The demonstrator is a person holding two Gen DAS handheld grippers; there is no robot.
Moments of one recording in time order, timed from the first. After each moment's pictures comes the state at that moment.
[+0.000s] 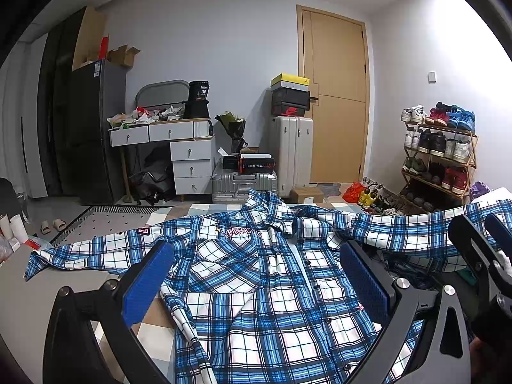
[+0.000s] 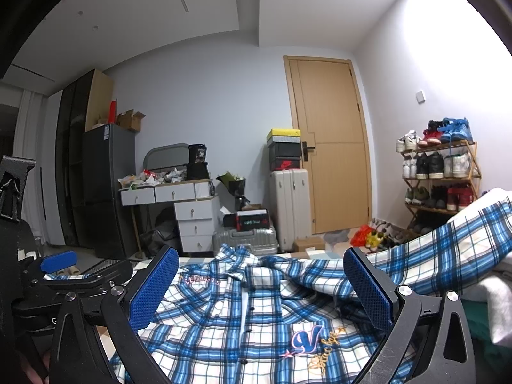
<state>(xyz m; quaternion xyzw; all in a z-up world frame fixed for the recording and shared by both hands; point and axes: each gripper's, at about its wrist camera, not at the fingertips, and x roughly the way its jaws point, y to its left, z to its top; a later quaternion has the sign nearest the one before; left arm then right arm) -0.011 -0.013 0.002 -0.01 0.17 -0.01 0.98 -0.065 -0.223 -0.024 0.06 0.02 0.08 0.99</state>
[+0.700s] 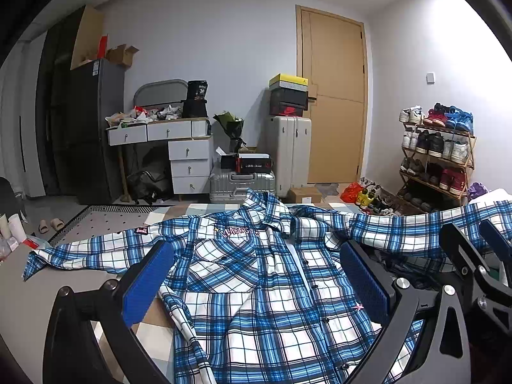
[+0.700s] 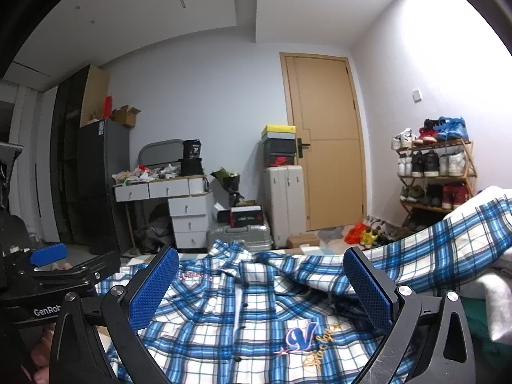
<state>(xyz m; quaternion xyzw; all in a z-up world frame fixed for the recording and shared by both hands) -0.011 -0.013 0.002 -0.02 0.18 -0.01 0.98 -0.063 -0.222 -0.028 0.05 0.03 0.06 1.00</state>
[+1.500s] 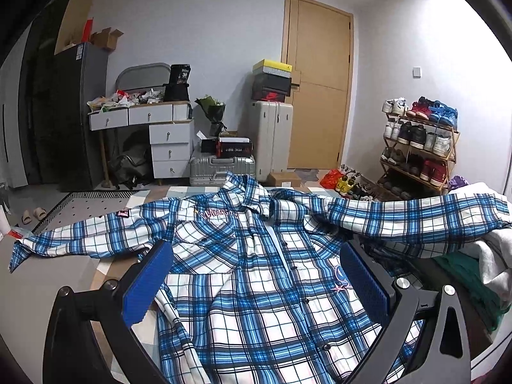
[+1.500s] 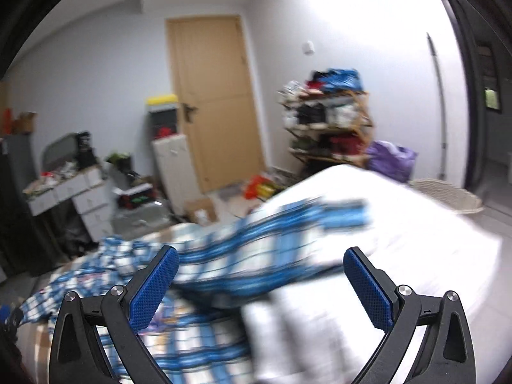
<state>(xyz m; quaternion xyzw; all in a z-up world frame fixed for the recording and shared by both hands) -0.014 -0.014 -0.004 -0.03 0.22 -0.06 0.97 -0.086 -0.481 0.038 0.14 0.19 -0.16 0.96</state>
